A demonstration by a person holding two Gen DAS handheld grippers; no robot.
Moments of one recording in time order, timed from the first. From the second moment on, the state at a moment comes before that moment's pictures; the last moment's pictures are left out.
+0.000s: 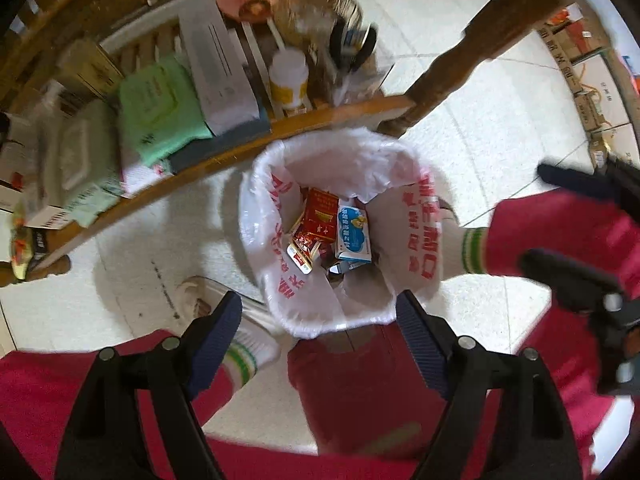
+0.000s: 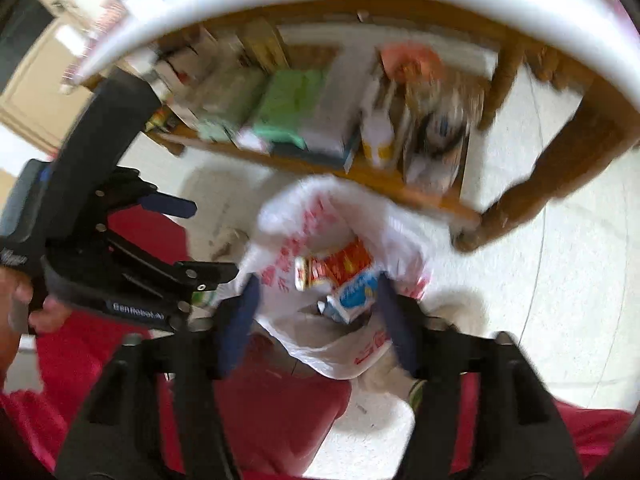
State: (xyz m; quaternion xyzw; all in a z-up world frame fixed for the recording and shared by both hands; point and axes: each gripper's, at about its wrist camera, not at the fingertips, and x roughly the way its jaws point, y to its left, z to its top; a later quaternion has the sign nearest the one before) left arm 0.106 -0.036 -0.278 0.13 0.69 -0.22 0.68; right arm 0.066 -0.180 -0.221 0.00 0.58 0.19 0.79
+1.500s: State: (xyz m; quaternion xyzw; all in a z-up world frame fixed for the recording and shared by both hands) left arm 0.287 0.014 -0.053 0.16 0.66 -0.21 0.70; right arm 0.256 -0.137 0.090 -0.38 0.33 0.41 0.76
